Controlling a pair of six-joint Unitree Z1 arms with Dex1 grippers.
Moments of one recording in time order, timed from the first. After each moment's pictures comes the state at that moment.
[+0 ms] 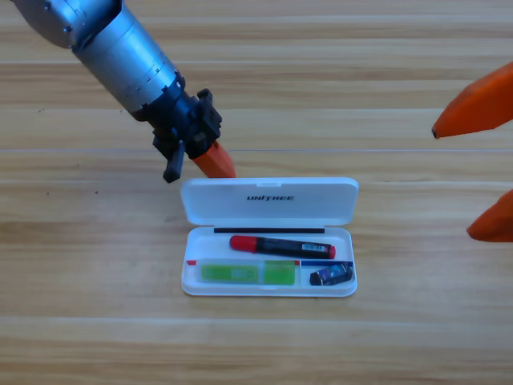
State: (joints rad) arm 0 -0.52 2.07 -1.56 0.75 -0.45 0.92; arm 1 0.79 1.33 -1.29 0.76 0.60 -0.47
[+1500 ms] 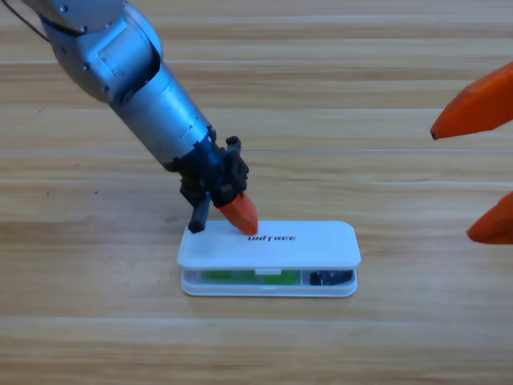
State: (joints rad) arm 0 -0.62 2.10 -1.43 0.60 -0.43 0.89; arm 1 0.80 1.33 -1.29 0.76 0.61 -0.47
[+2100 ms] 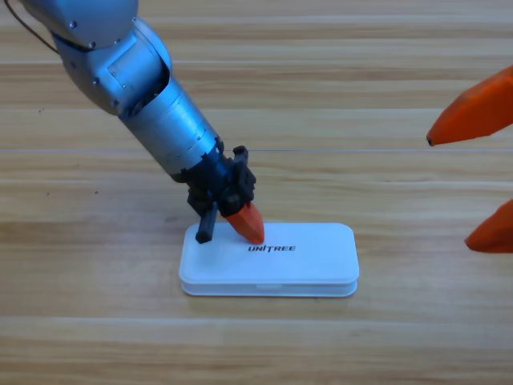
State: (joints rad) arm 0 -0.64 2.11 -1.40 0.55 -0.42 0.88; arm 1 0.81 1.33 -1.29 0.76 0.61 -0.47
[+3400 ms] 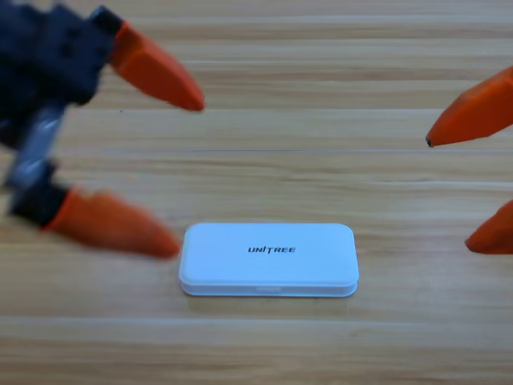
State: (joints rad) arm 0 -0.98 1.36 -1.38 0.80 -0.27 0.57; arm 1 0.81 1.33 -1.29 0.76 0.61 -0.47
